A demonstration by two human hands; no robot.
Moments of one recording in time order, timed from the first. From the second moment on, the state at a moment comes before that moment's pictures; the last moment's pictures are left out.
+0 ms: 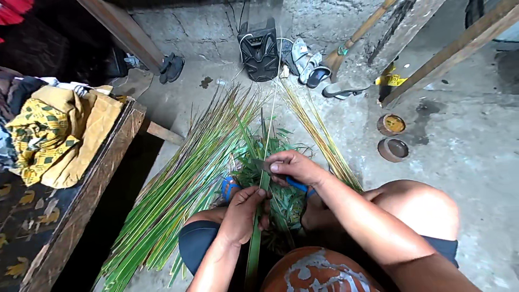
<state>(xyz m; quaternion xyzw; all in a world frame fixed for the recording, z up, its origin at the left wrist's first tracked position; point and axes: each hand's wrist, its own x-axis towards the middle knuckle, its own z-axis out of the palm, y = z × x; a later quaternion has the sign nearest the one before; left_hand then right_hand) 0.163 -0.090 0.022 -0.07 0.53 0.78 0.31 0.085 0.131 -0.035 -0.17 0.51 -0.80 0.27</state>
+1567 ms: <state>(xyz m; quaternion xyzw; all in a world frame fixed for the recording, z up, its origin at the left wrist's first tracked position) 0.162 -0.089 0.025 -0.03 0.42 0.82 0.38 0.069 0.151 -0.036 -0.26 0.50 -0.78 0.26</state>
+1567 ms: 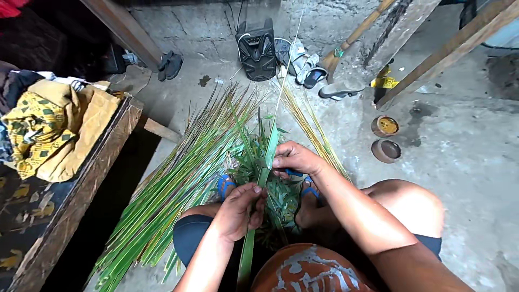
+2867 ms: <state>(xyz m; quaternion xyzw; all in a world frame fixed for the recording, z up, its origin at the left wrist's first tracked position) 0.160 -0.093 0.017 -0.05 0.62 0.73 0.29 0.056 0.129 -0.017 -0.07 0.51 -0.81 0.27</state>
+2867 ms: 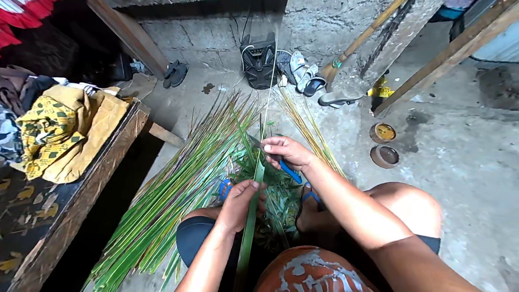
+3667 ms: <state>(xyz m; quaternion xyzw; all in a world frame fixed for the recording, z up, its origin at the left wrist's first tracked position) 0.161 -0.075 0.040 -0.04 0.53 0.76 0.36 0.081 0.167 -0.037 -0.25 0.54 -0.78 0.22</state>
